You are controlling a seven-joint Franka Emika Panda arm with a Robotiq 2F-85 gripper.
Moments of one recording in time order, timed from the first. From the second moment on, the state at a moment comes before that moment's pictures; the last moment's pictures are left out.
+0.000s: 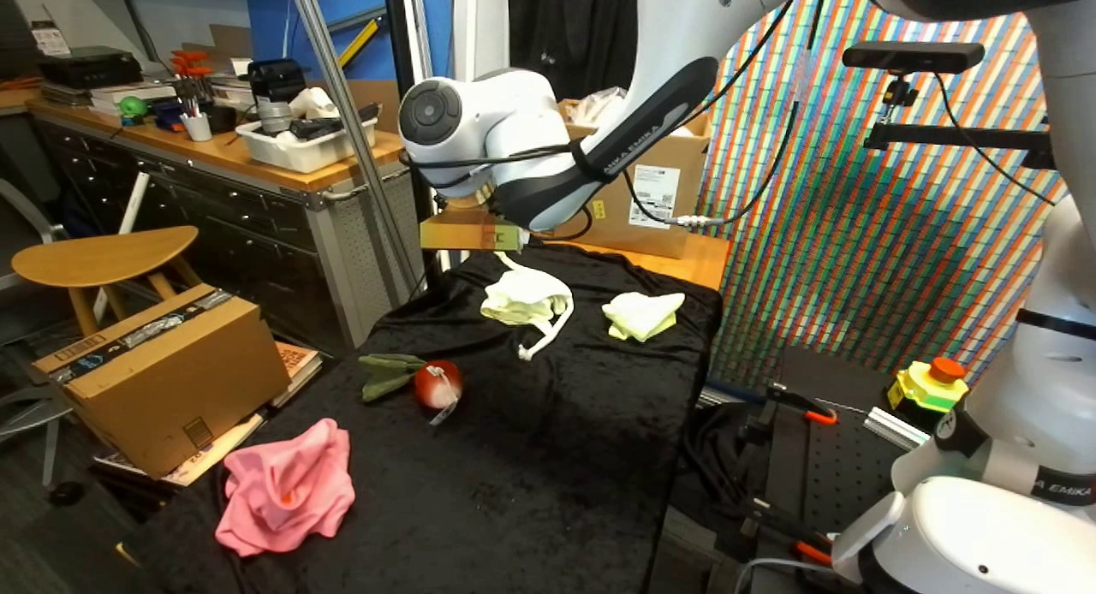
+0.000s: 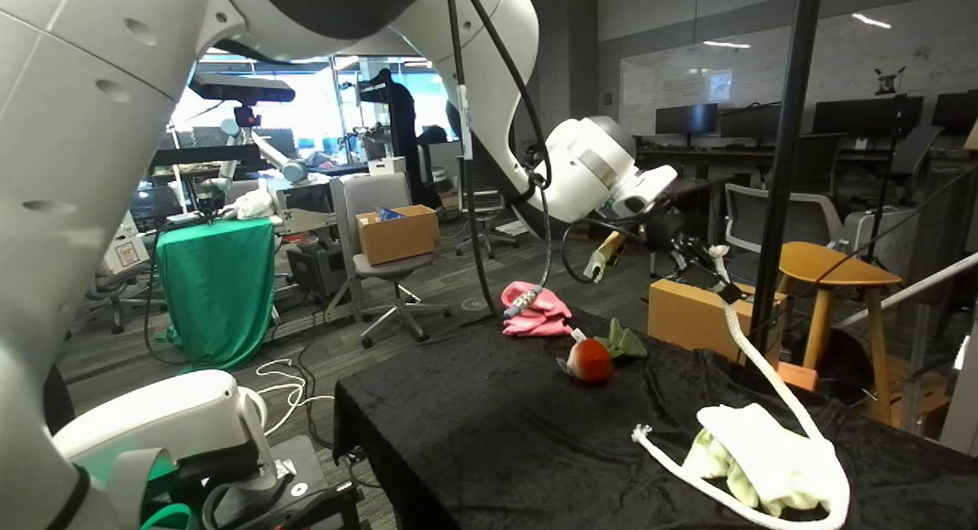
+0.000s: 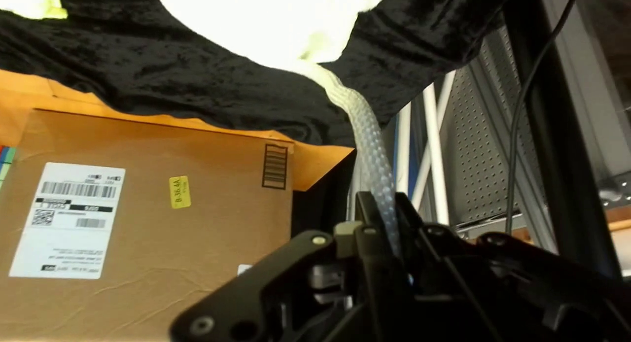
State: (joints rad) arm 0.11 0.59 0.02 -1.64 -1.13 2.23 1.92
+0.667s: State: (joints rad) arm 0.08 0.73 0.03 -1.66 -0.93 2.43 1.57
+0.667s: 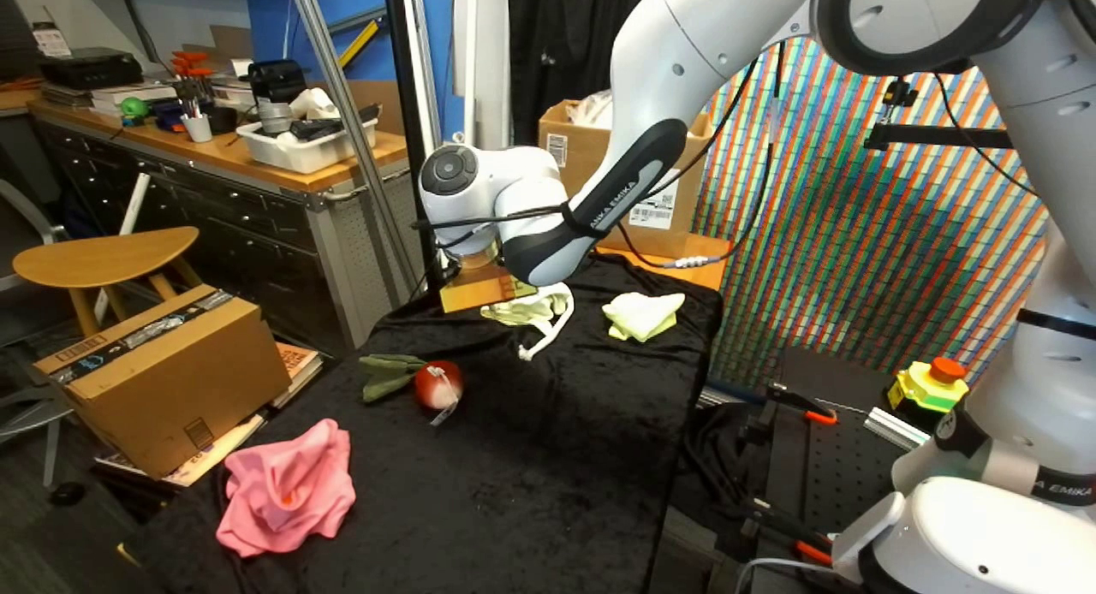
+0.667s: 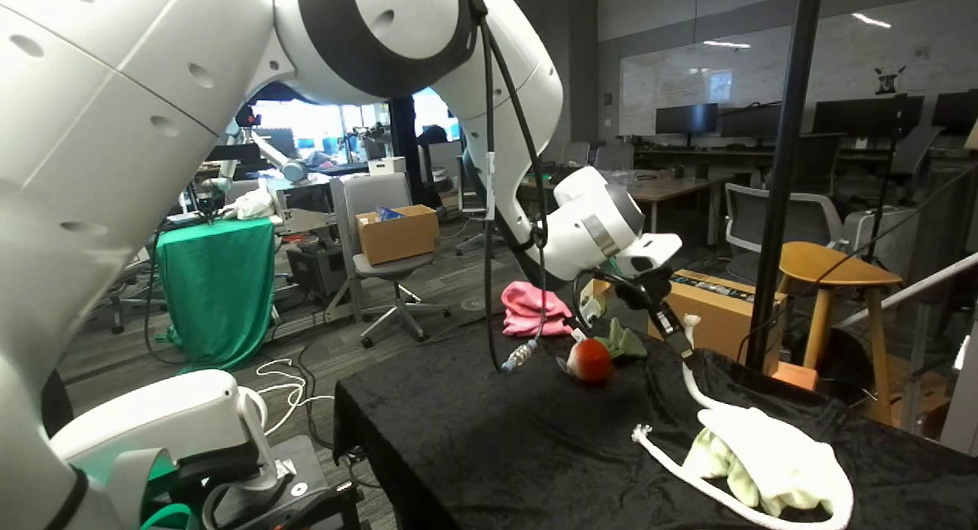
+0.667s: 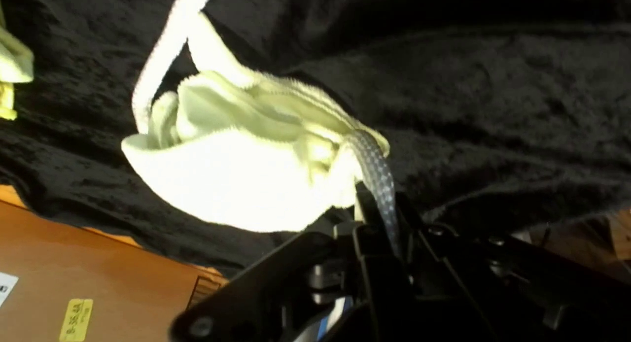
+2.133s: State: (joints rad) arm 0.09 0.61 -0.16 -1.87 -0.25 2.46 0.89
